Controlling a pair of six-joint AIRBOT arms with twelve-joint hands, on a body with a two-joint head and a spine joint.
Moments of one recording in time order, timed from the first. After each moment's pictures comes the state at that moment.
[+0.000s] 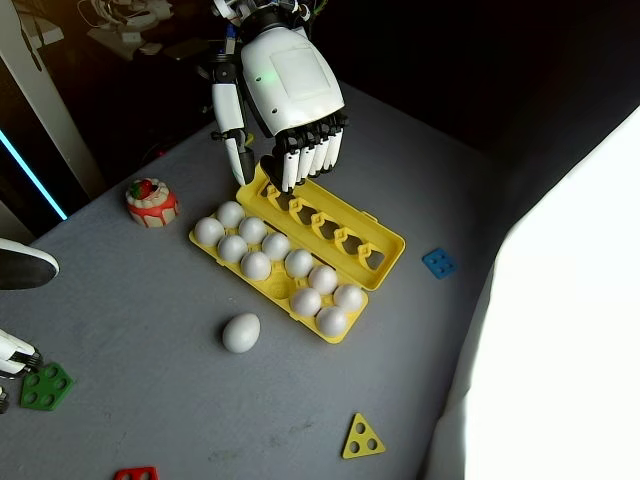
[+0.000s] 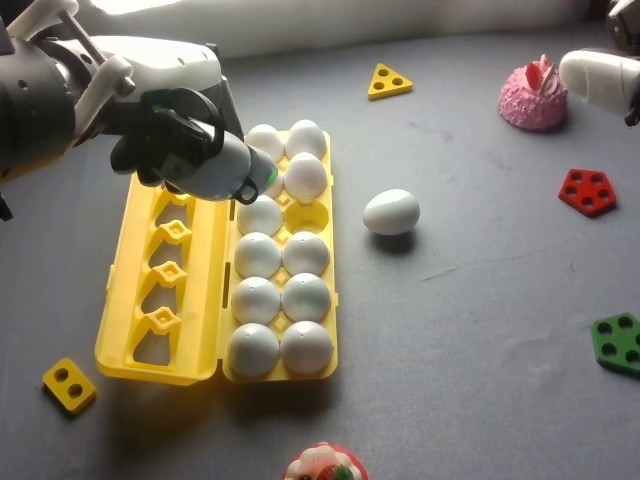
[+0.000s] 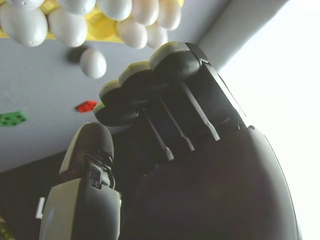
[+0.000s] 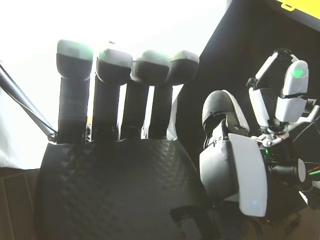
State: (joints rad) left arm 0.17 -0.88 0.75 -2.18 -0.67 2.94; right arm -0.50 -0.68 0.72 0.45 0.80 -1.47
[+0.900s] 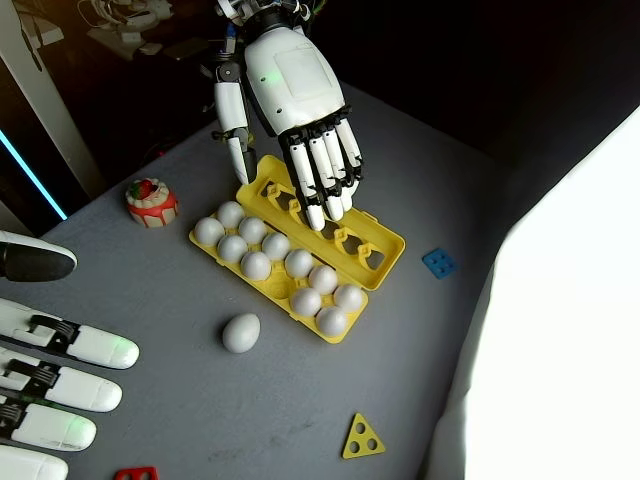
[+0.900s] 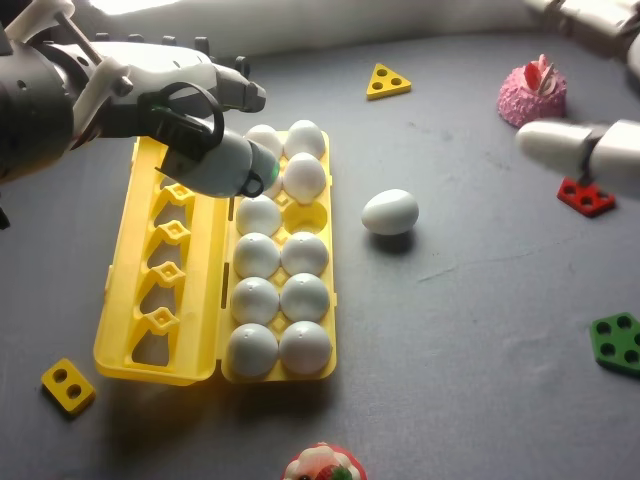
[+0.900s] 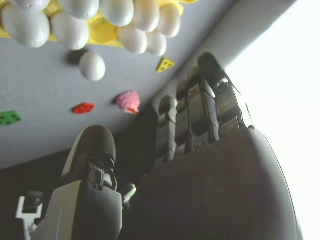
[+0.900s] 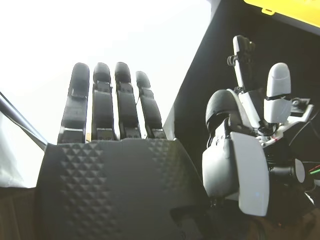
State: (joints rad) left arm 0.17 -0.88 0.75 -2.20 -0.70 2.94; right arm -0.52 -0.78 0.72 0.64 0.76 -1.61
